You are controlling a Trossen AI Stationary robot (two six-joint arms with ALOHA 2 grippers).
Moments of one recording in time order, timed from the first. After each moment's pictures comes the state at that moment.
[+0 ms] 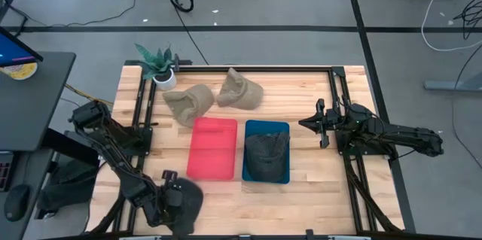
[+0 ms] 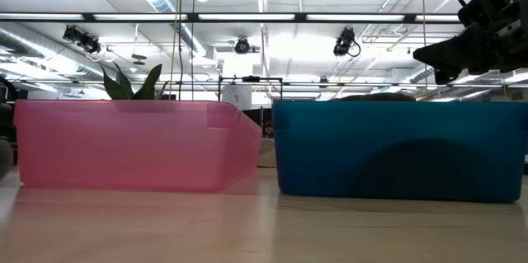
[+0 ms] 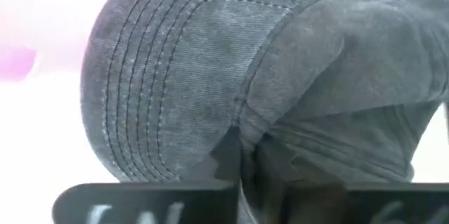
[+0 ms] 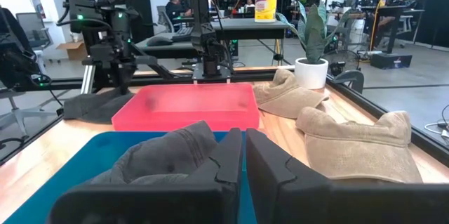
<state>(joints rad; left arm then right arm) -1.01 1.58 0.90 -0.62 -0.22 -0.80 -0.22 0.09 0.02 0.04 -0.21 0.02</state>
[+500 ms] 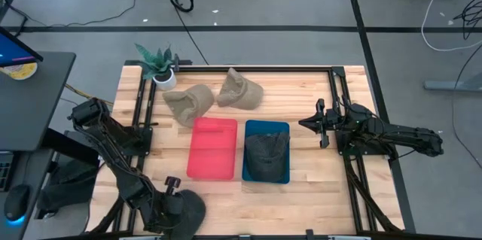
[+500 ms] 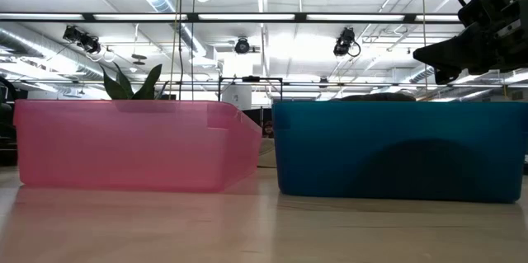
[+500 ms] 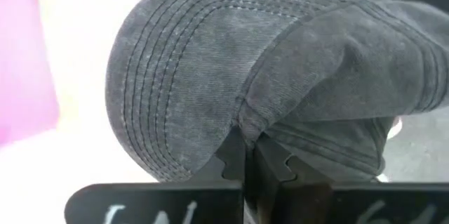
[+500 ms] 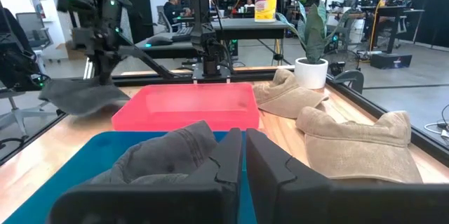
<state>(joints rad) -0.99 1.54 1.00 -0.60 -0.21 -0.69 -0.22 0.09 0.02 0.04 -0.21 0.02</state>
